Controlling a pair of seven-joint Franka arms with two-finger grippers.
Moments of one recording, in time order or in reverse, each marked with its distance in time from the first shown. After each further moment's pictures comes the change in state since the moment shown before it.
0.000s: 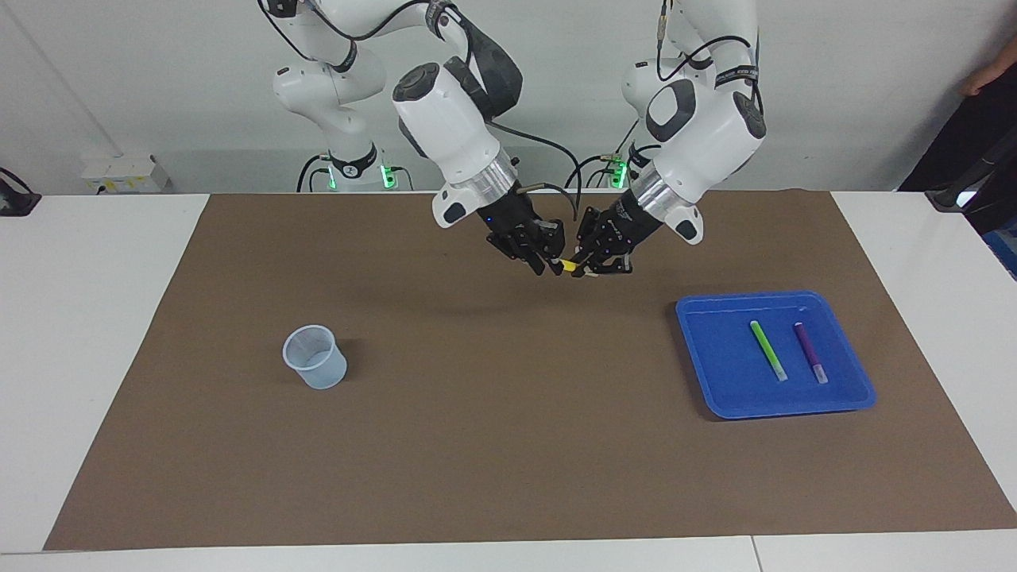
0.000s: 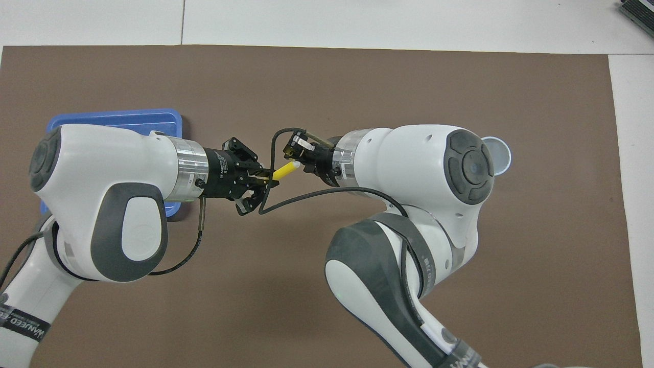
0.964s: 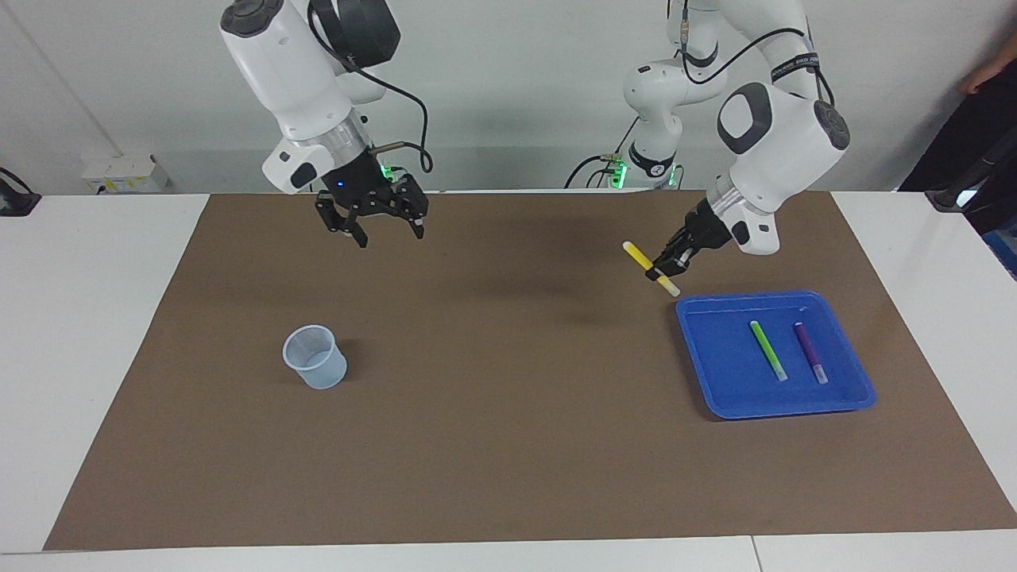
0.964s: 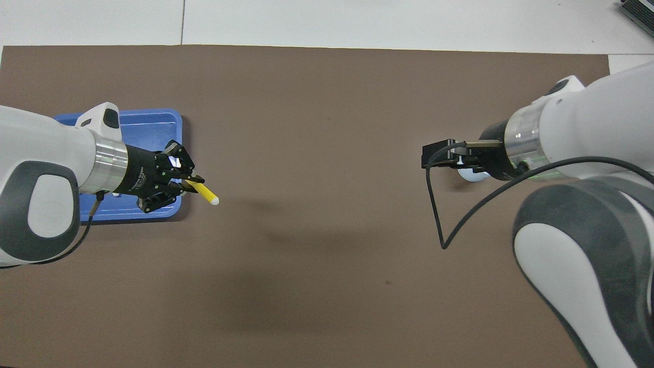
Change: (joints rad) left arm 0.245 -0.025 0.018 -0.002 0.179 -0.235 1.135; right arm -0.340 -0.227 -0.014 0.024 -0.203 -0.591 -0.636
